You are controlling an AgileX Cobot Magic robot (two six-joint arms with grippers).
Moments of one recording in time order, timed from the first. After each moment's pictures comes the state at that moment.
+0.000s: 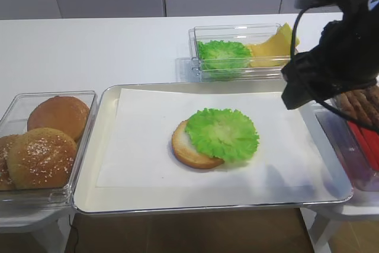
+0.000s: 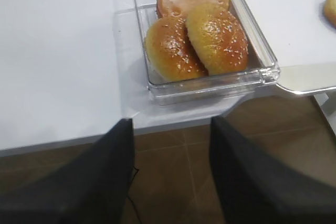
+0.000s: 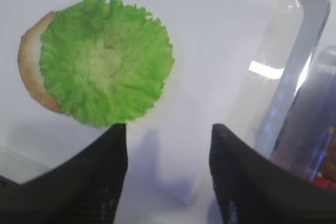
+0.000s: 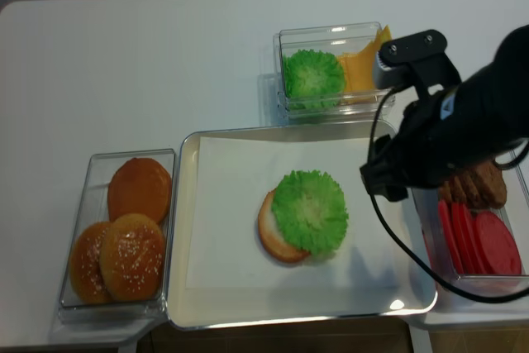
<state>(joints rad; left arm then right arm) -0.01 -0.02 -0.49 -0.05 1.19 0.00 0.37 1.35 -1.01 0.26 0.88 -0.14</state>
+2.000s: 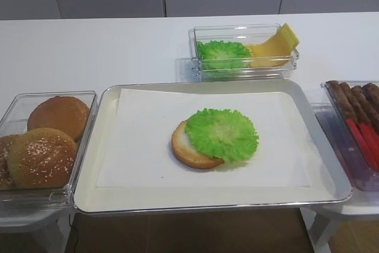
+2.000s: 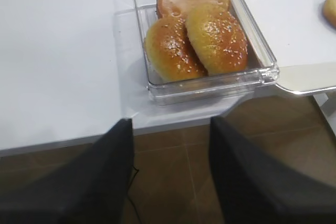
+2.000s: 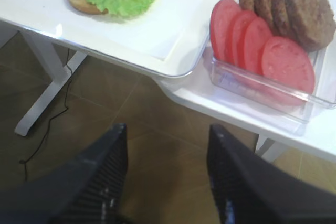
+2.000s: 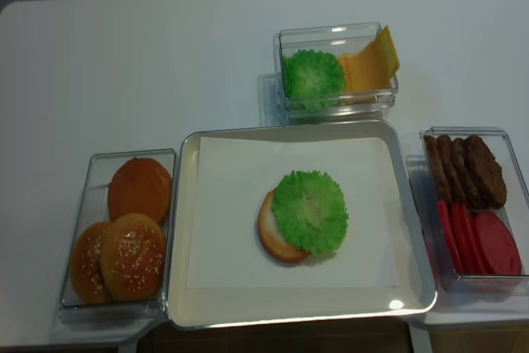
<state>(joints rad) -0.01 -0.02 -0.49 -0.05 1.19 0.00 0.37 -0.02 -0.52 0.13 1.25 -0.08</state>
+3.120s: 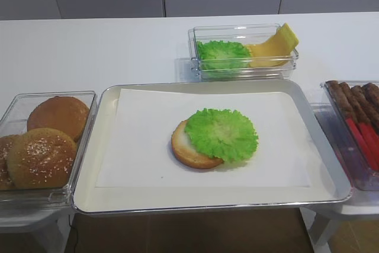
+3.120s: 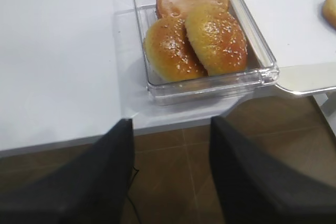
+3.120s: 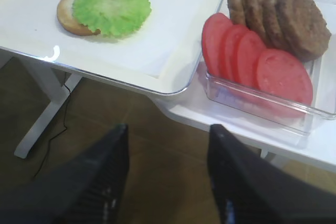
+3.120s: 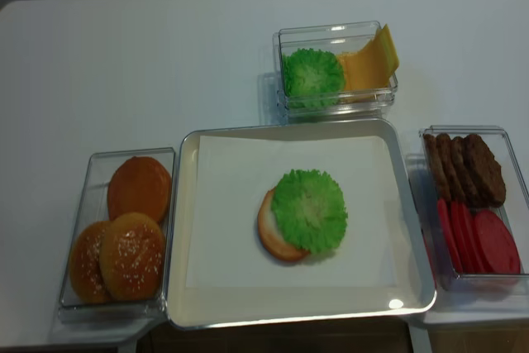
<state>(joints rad) -0.01 -0.02 -0.49 -0.05 1.19 0.00 0.37 -0.02 -0.48 0.12 1.16 -0.03</state>
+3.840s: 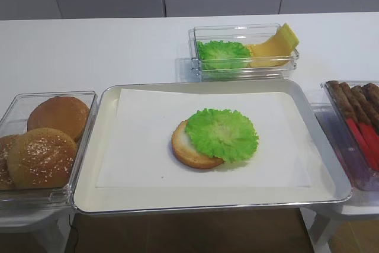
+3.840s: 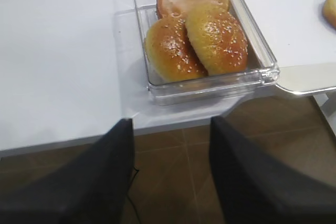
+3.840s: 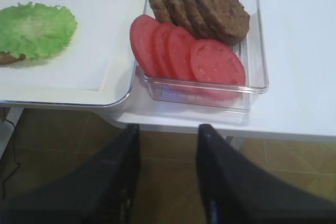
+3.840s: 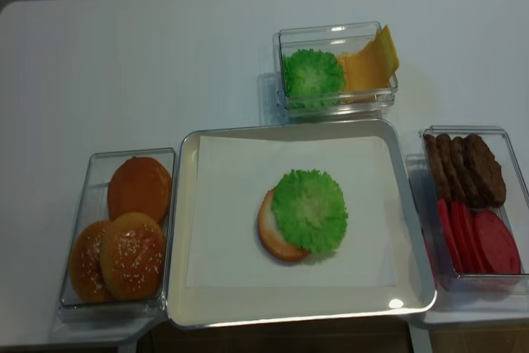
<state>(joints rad) -0.01 -0.02 -0.49 -0.05 1.19 0.00 0.09 -0.02 -0.48 0.12 1.16 -0.03</state>
